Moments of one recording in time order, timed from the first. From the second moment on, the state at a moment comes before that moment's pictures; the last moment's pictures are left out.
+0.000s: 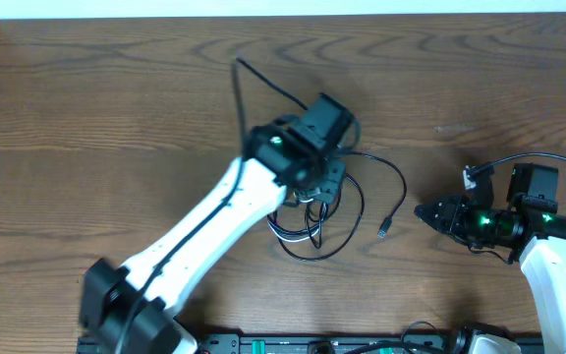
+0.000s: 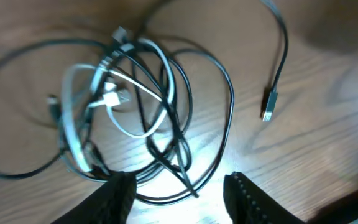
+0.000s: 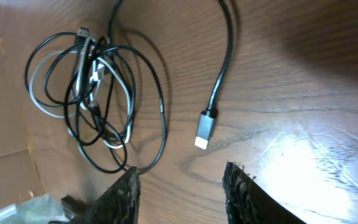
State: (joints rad) left arm -0.72 1.68 1.48 -1.05 0.08 -0.33; right arm -0.22 1.19 0.66 -0.75 -0.70 0.22
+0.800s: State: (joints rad) left arm -0.75 1.93 1.48 -0.92 0.03 -0.36; right arm -0.22 1.19 0.66 -0.76 -0.67 0.22
